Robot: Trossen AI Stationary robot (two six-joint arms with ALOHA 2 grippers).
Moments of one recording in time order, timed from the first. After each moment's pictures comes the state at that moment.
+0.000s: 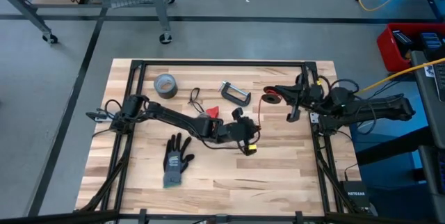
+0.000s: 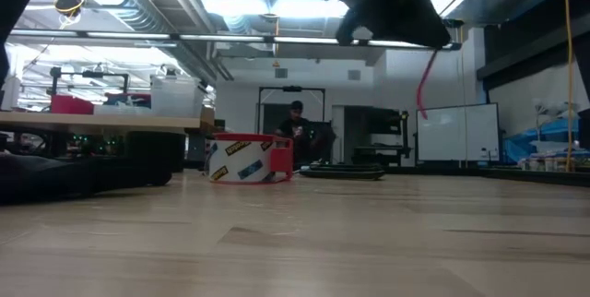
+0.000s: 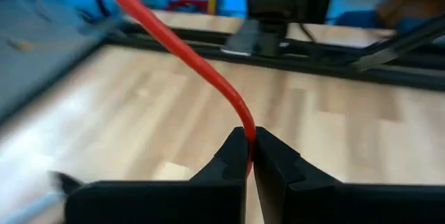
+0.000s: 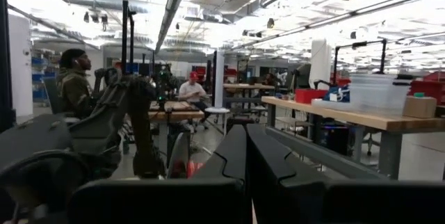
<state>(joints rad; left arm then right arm) -0.18 2.09 1.59 0.06 -0.50 -0.17 0.07 0.58 0.46 0.43 0.32 -0.14</state>
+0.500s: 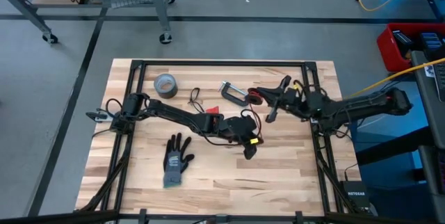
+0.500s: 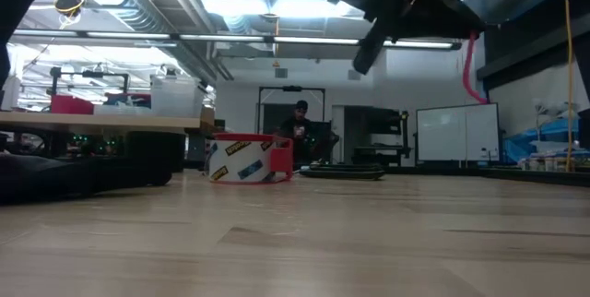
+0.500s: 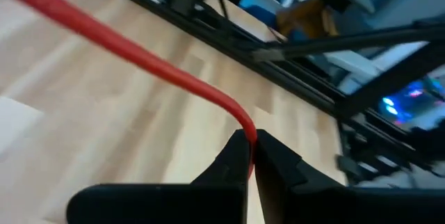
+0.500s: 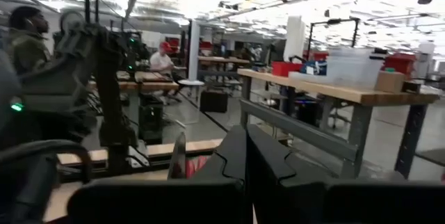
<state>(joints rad) -0.15 2.09 1.59 0.07 -0.06 -0.59 0.07 0.92 0.46 0.68 0.45 -0.16</state>
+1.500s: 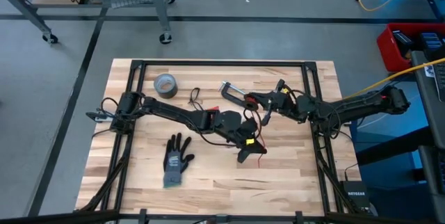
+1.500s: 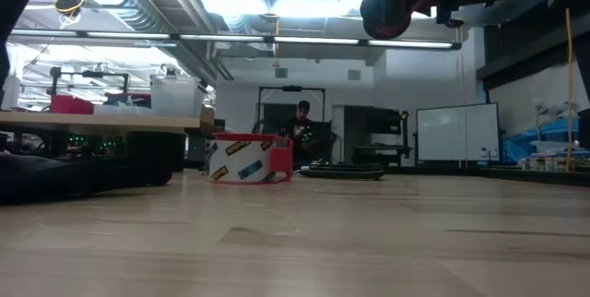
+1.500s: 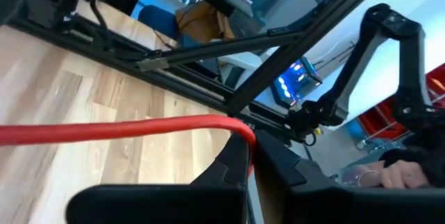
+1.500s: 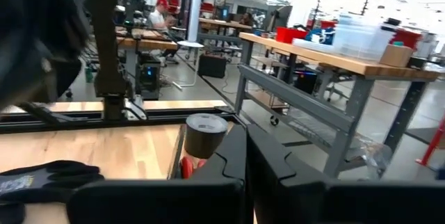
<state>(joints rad) -0.15 2.03 1.59 0.22 0.26 -0.61 0.07 1.01 0.46 0.60 0.47 -0.16</state>
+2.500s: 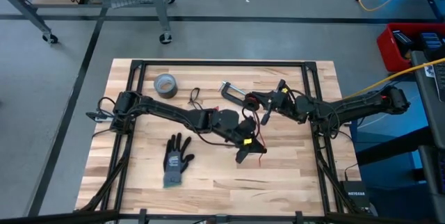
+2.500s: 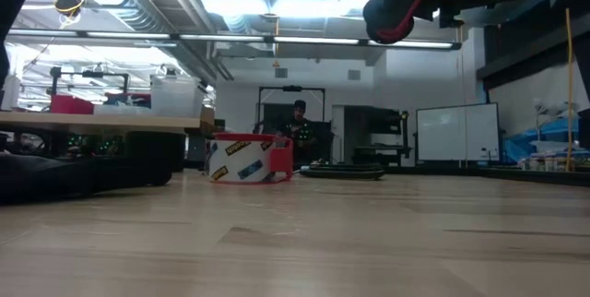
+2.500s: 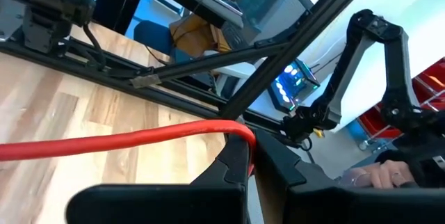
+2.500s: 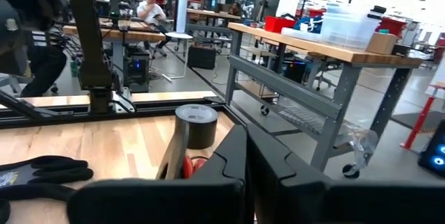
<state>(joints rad) -0.16 2.00 1.59 0.22 0.25 -0.58 0.07 1.01 0.46 0.56 0.52 -0.13</state>
